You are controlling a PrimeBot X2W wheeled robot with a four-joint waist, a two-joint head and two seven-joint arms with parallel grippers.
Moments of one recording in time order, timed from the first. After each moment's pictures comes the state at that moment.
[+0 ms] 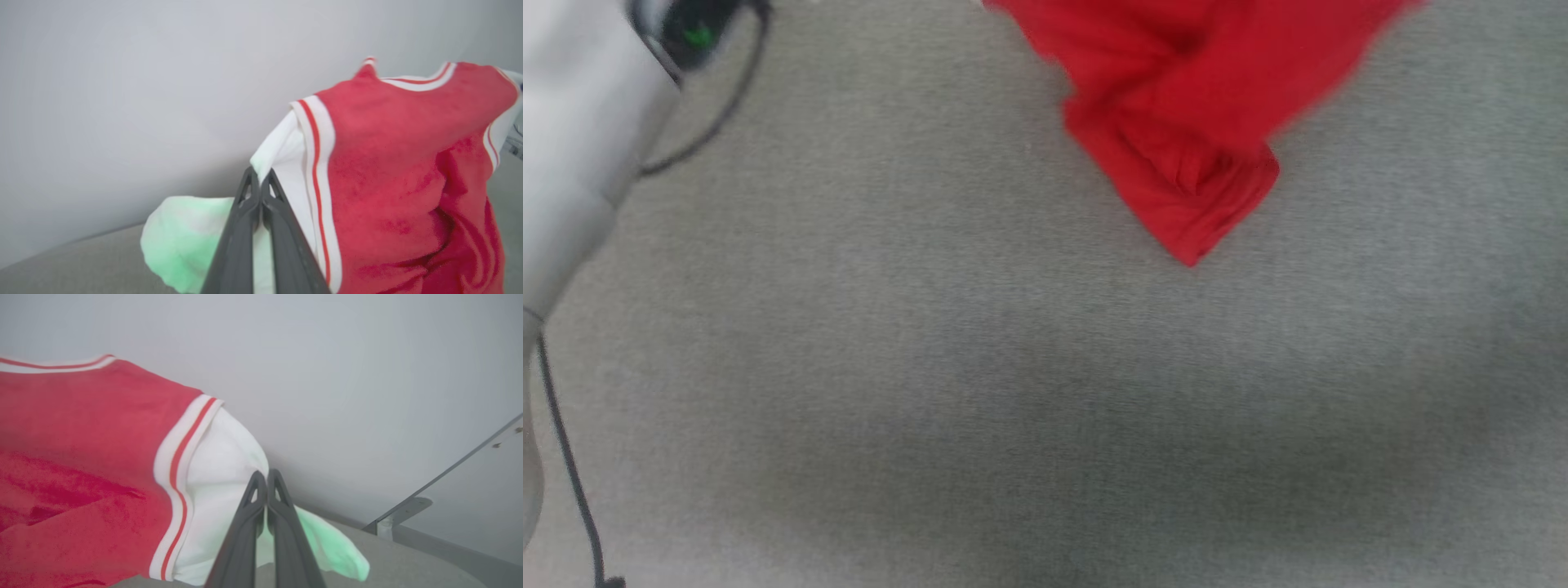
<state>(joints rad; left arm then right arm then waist) -1.55 0.46 -1.17 0.82 -1.32 -0.13 -0.02 -1.40 -0.83 0.80 0.58 1.01 0.13 0.30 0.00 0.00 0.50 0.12</state>
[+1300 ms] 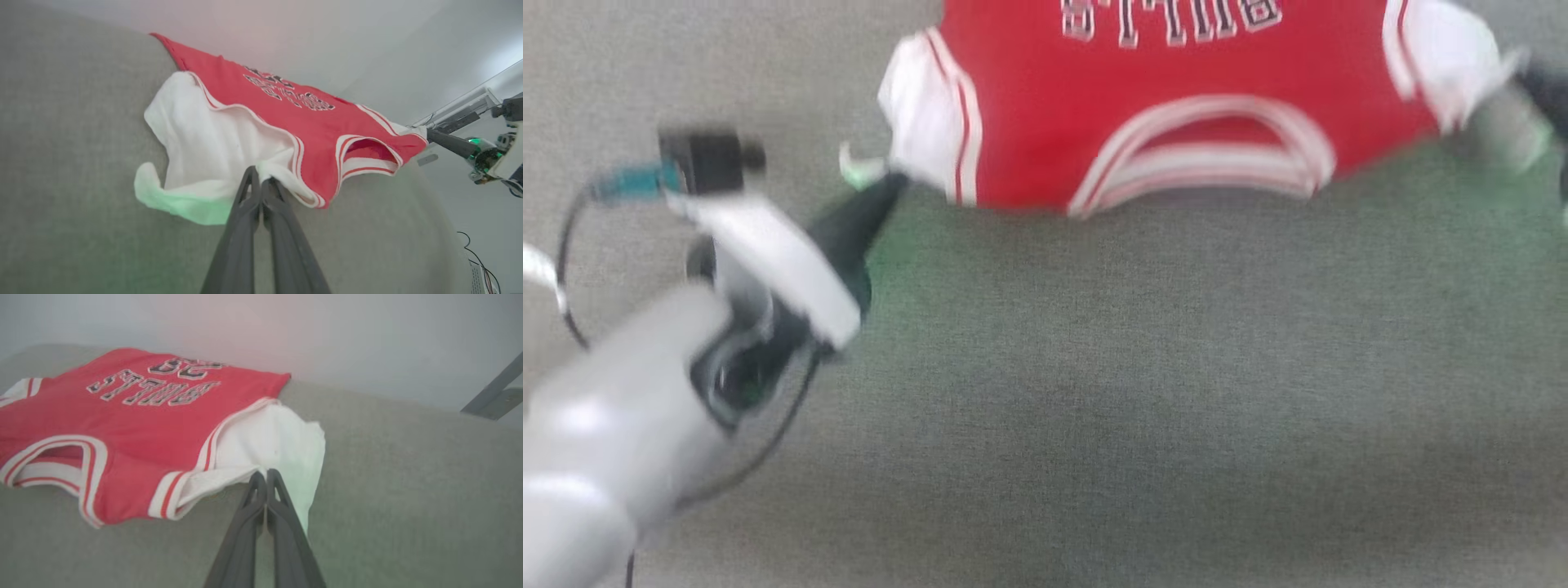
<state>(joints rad) -0.96 0.67 -1.09 0.36 -1.56 -0.13 -0.19 -0.98 -0.86 0.78 0.45 1.16 0.13 0.19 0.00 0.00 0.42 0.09</state>
